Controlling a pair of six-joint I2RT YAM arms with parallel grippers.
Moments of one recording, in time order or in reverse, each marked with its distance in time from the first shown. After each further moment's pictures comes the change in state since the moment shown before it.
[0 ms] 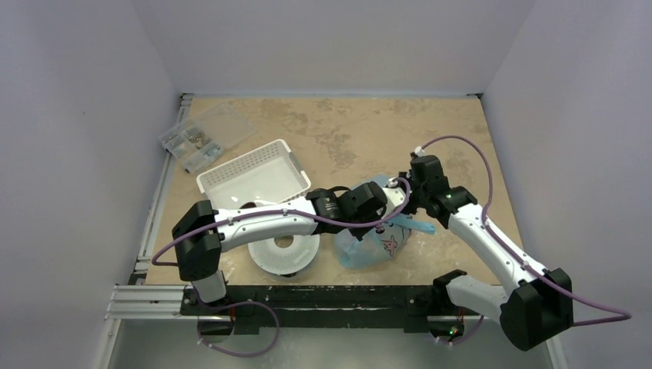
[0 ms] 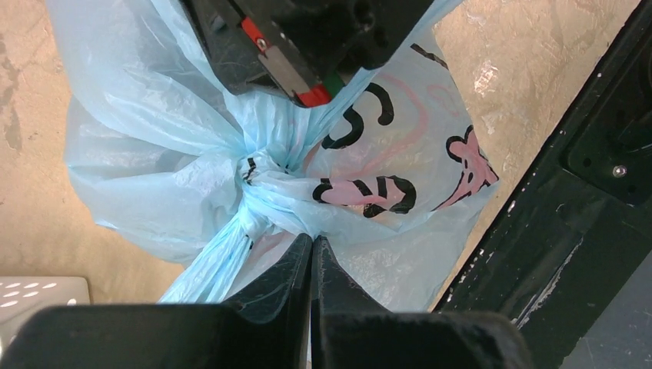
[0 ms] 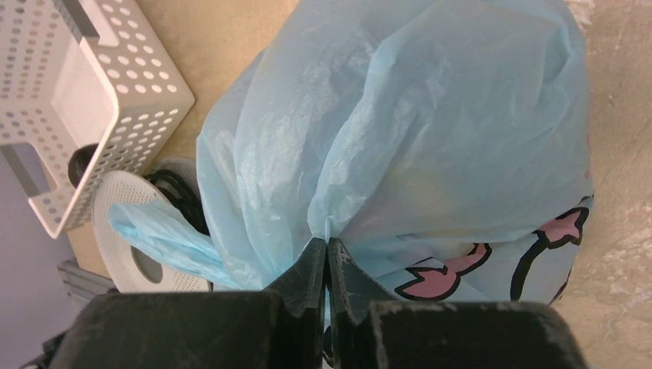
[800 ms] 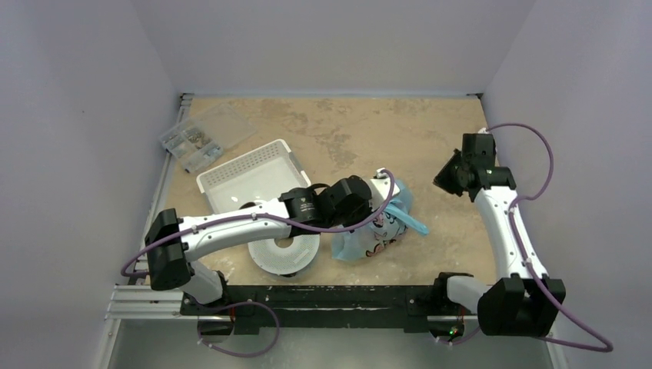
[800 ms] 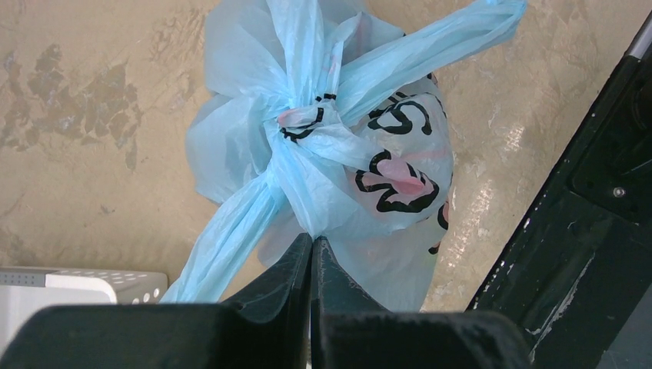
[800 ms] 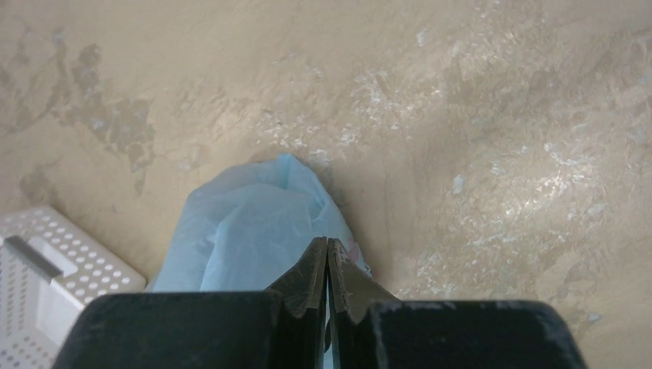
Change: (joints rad) left arm 0.000 -0.177 -0.063 0.065 -0.098 0.076; right arm -0.430 0.088 0.245 -0.248 0.203 -0.018
